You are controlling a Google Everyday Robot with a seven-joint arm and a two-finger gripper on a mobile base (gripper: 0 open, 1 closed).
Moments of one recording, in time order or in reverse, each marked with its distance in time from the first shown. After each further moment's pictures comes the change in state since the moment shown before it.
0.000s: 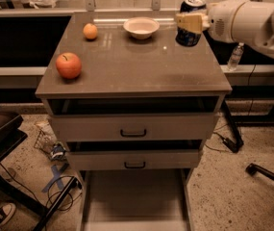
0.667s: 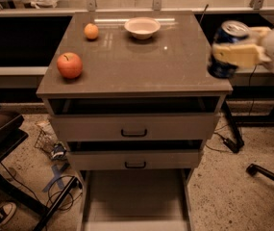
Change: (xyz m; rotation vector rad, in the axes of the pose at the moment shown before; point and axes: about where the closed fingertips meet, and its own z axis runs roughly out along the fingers) arm 0.039 0.030 -0.134 -0.205 0.040 -0.054
